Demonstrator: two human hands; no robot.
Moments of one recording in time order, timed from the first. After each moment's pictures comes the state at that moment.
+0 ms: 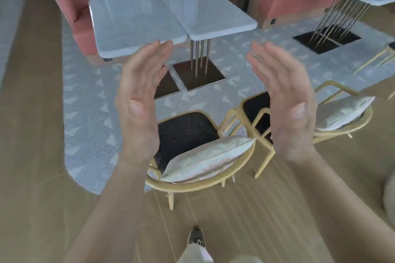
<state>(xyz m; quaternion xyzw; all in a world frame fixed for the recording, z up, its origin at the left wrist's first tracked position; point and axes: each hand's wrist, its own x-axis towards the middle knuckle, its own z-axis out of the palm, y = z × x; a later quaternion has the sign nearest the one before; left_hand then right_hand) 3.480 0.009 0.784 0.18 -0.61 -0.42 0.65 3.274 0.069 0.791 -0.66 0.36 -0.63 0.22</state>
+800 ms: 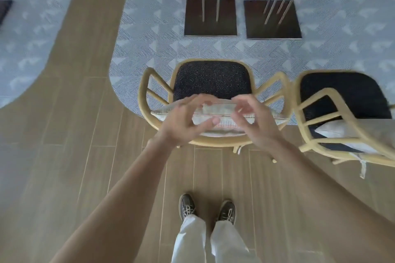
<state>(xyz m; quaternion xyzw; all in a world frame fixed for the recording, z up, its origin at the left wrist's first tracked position) 3.411 0.038 0.532 0.53 -0.72 -0.33 0.30 3.173 0.012 0.531 -0.71 0.50 -0.28 0.40</state>
